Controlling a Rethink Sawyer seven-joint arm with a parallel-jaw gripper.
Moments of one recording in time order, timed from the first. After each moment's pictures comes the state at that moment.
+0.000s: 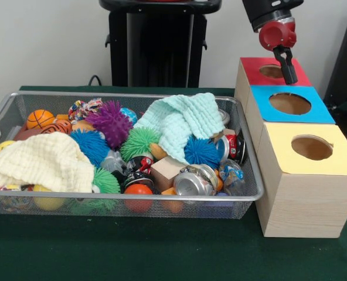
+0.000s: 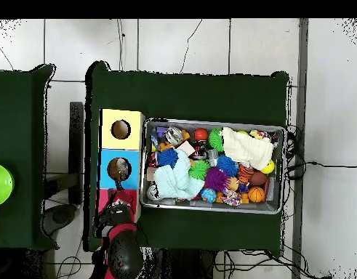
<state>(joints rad) 1.03 -0.11 -0.52 2.07 2.98 0.99 1.88</state>
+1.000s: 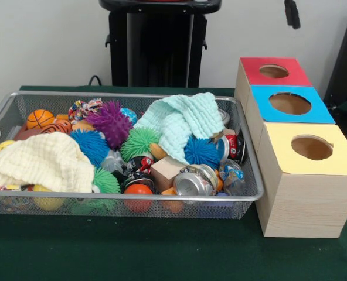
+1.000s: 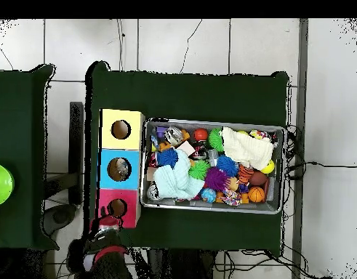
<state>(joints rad) 1.02 -0.40 -0.76 2.28 2.19 0.96 1.93</state>
